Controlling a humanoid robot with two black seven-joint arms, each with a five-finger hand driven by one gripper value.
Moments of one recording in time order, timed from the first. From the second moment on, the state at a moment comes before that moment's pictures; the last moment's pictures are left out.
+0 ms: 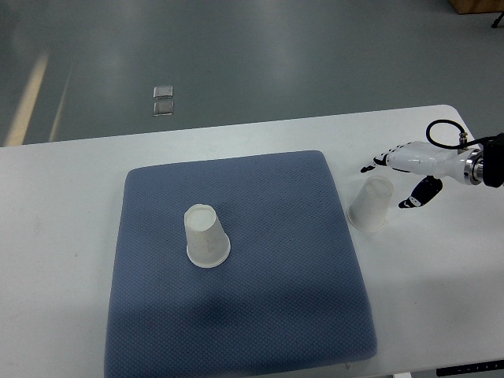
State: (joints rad) left arm -0.05 0.00 -0.12 -0.16 0.11 0.06 0.09; right arm 0.80 -0.76 0.36 1.16 -1.74 0.13 0.30
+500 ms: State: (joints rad) left arm -0.05 0.00 -0.12 -0.16 0.11 0.06 0.09; right arm 0.80 -0.74 0.35 1.16 -1.74 0.11 0.30
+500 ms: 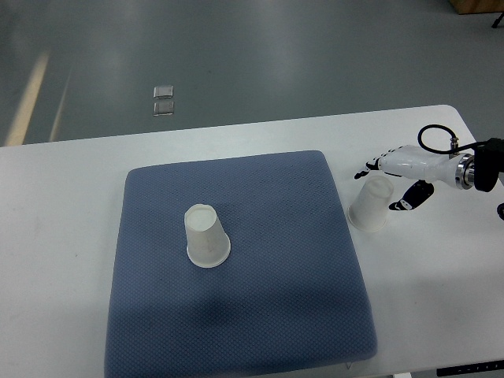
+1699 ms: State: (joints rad) left arm -0.05 0.00 -0.12 -0.16 0.11 0.06 0.09; right arm 0.88 -0.73 0.34 1.18 -1.73 0.11 0.31
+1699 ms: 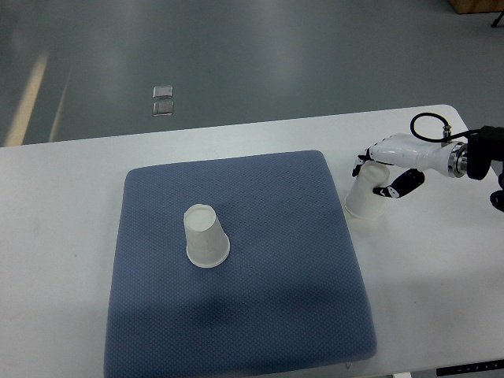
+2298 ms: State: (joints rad) left arm -0.05 0.00 -0.12 -0.16 0.11 0.06 0.09; right arm 1.23 -0.64 0.35 1.36 -1.54 0.20 0.31
